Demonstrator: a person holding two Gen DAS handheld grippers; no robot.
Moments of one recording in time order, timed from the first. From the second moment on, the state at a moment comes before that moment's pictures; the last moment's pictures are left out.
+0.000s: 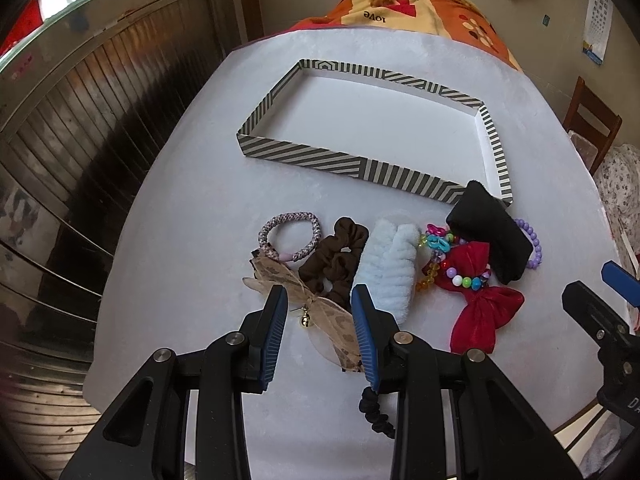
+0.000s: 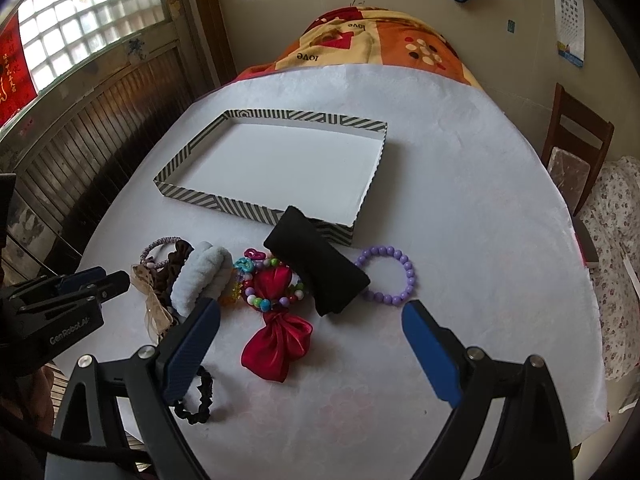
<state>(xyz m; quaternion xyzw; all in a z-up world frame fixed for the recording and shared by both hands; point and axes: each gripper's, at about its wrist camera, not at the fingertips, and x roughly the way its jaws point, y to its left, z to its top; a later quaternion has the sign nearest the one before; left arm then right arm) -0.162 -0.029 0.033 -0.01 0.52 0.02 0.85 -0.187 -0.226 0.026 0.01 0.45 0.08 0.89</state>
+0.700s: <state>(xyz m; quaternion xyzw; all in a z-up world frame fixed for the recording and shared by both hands) -0.157 -0.026 0.027 -0.01 0.54 0.01 0.84 -0.176 -0.230 0.017 0.02 0.46 0.09 0.88</state>
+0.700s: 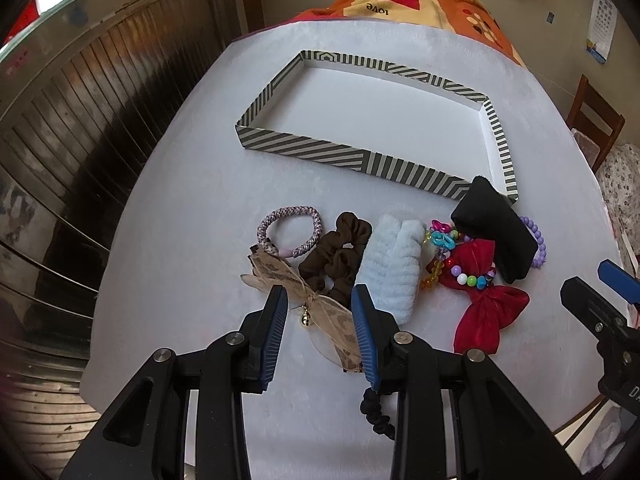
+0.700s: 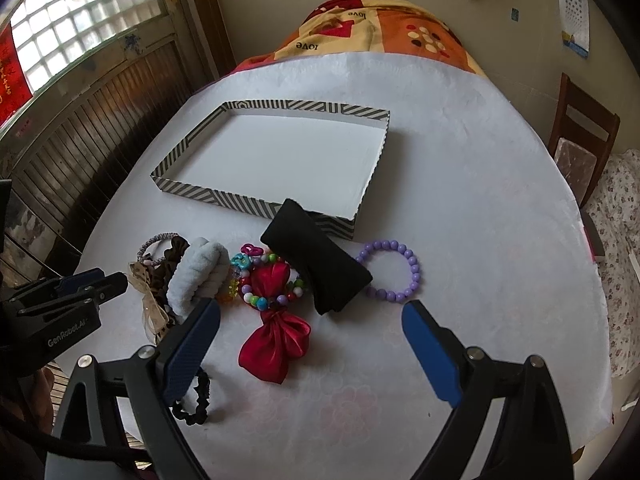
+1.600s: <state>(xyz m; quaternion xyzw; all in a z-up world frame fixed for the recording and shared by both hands) -0.089 0.046 -0.013 -0.09 0.59 0.00 0.80 -0.111 -0.242 -0.020 0.01 0.49 0.10 0.87</state>
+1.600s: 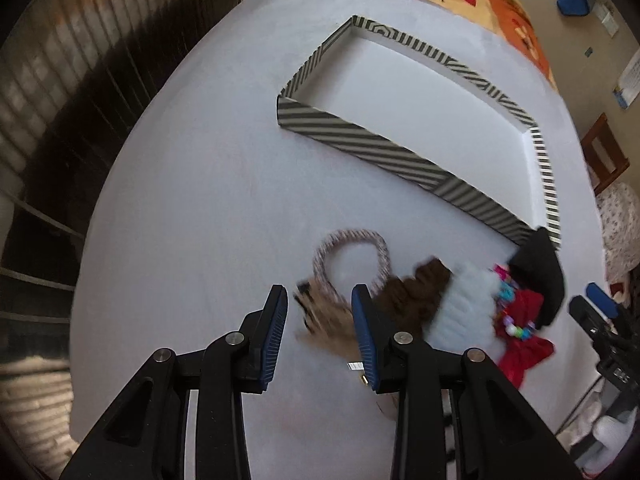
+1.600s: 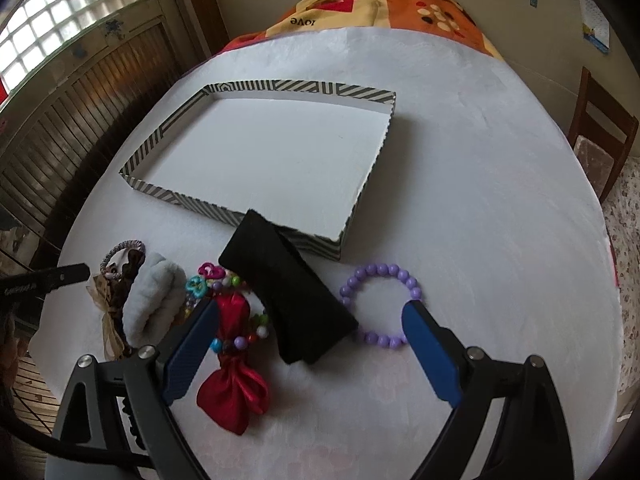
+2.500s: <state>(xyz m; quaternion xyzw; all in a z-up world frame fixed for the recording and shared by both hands) -0.055 0.051 -0.025 -0.05 0.59 -0.03 0.80 -0.088 -0.223 -0.039 0.00 0.50 0.18 0.85</state>
